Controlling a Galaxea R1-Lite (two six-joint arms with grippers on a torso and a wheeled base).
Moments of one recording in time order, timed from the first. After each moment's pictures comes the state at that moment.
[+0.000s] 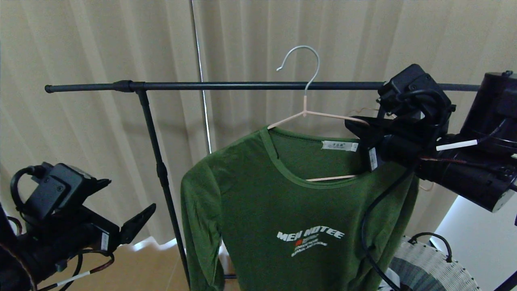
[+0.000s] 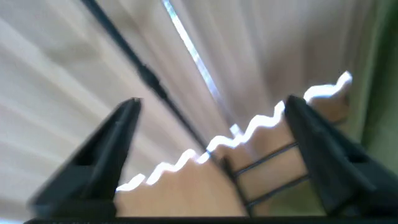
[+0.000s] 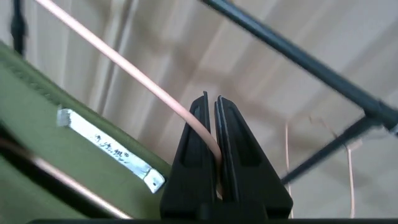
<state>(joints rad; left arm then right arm) -0.21 1.30 -0.24 -0.85 -0.03 0.38 0.57 1.54 -0.86 -0.60 -0.22 -0.37</state>
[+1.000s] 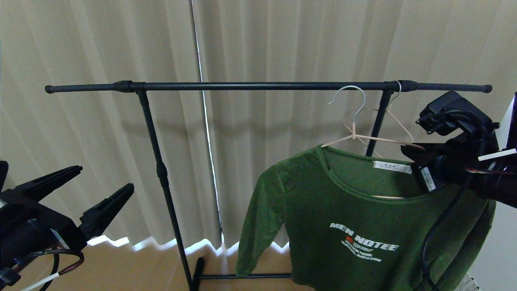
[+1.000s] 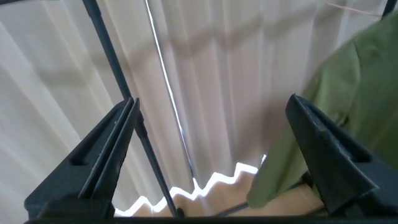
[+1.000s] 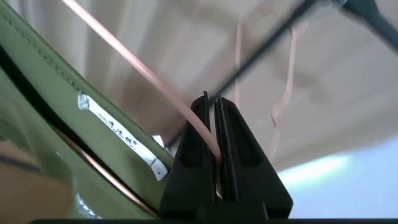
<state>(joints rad) -0.20 1.10 -0.23 -0.88 -0.08 0.16 0.39 1.39 -0.82 -0.23 -0.33 -0.36</state>
